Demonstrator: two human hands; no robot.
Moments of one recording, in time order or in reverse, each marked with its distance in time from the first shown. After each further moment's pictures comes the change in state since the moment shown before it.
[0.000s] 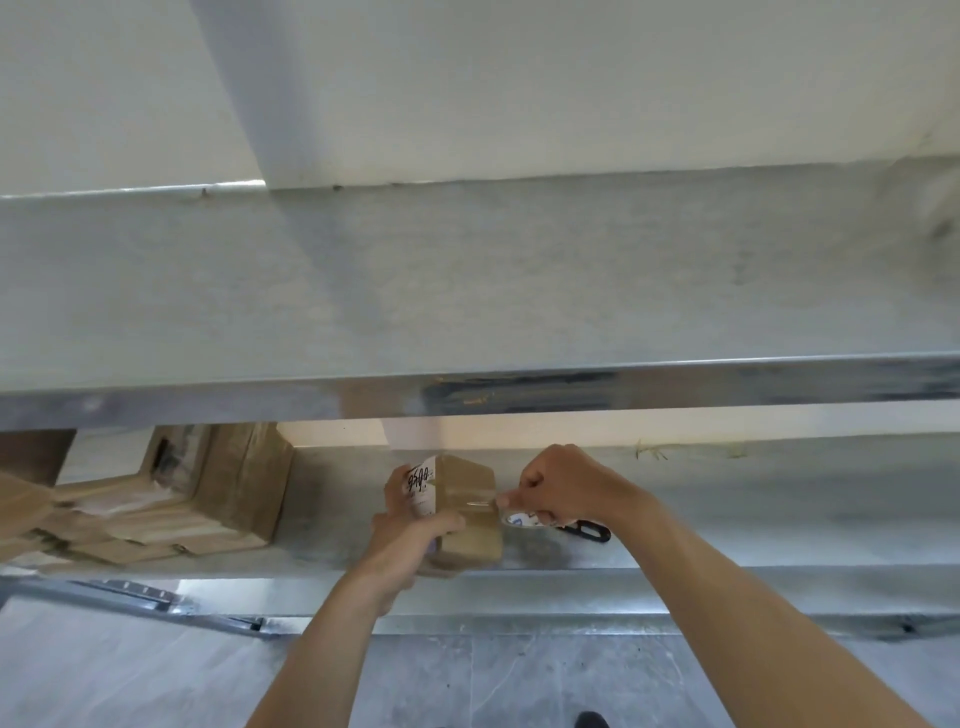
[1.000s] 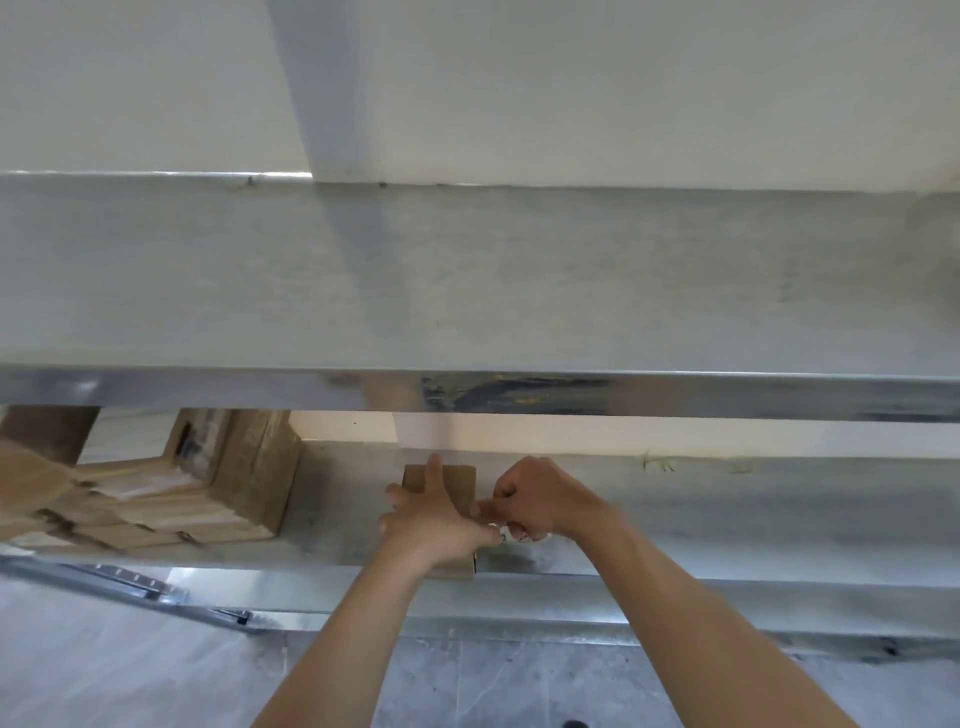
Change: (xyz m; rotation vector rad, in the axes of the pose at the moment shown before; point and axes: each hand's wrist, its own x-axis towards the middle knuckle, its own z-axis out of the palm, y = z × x) left_hand -0.002 0.038 0.011 0.756 0.005 -0.074; right_hand 0.016 -0.031 0.033 0.008 -0.040 0.030
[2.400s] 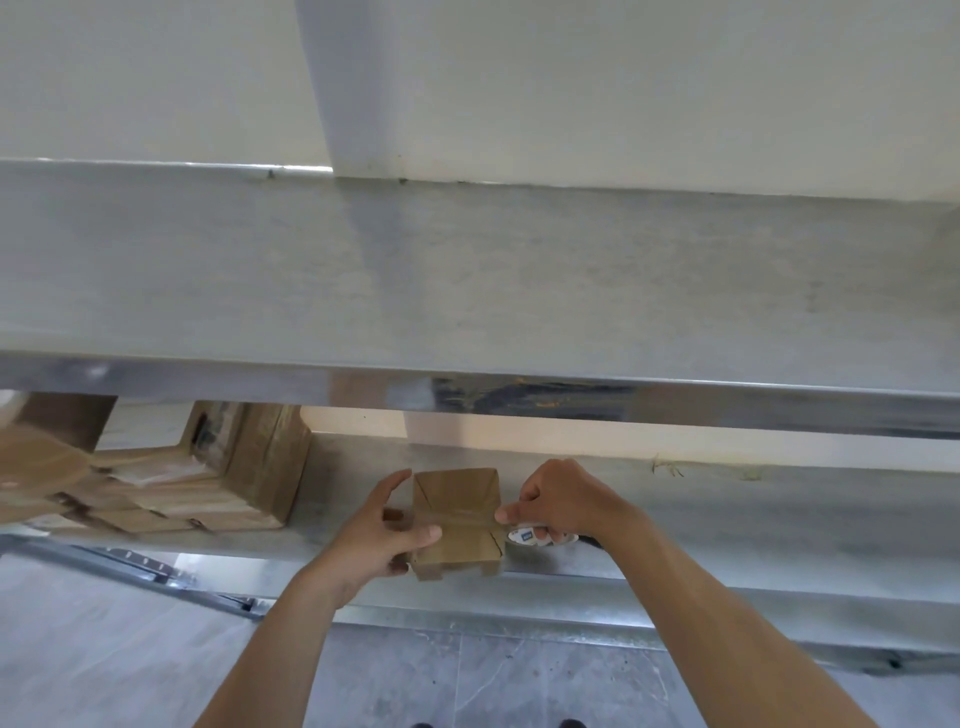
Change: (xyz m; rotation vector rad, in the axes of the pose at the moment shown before) left_hand 0.020 -0.089 -0.004 -0.778 -0.115 0.162; right_hand -0.005 0.013 -0.011 -0.073 -0.005 0.054
